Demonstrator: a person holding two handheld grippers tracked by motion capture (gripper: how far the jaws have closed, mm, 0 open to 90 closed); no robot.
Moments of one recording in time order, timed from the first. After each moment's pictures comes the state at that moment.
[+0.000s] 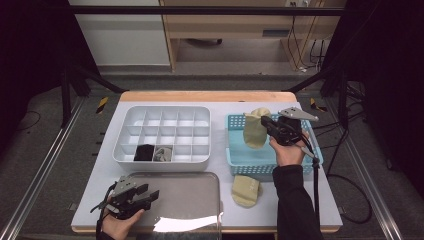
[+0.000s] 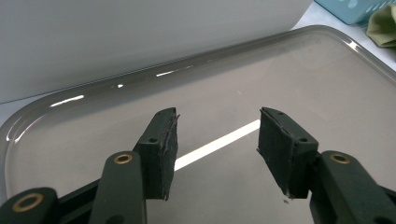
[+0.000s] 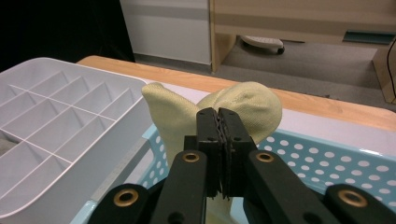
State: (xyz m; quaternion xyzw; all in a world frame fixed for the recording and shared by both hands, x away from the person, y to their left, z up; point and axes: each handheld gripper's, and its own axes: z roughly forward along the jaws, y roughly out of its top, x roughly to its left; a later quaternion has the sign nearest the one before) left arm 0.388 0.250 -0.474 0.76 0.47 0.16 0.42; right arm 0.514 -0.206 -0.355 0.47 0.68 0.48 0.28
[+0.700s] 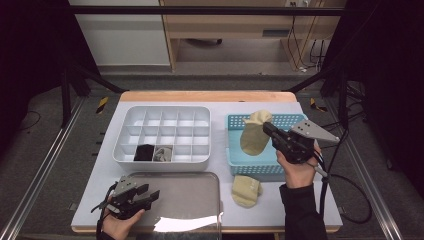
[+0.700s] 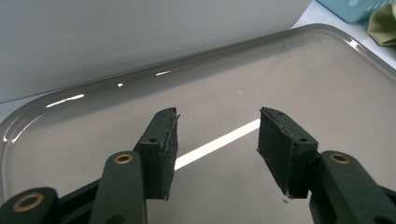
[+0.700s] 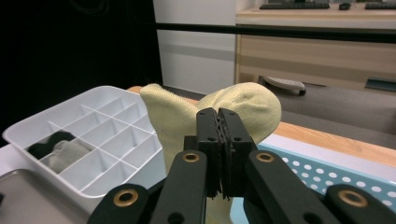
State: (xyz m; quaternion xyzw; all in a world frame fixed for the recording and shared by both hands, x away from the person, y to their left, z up) left arm 0.388 0.249 -0.474 0.76 0.47 0.16 0.42; right arm 0.445 -0.206 -0.328 0.40 0.67 0.55 0.29
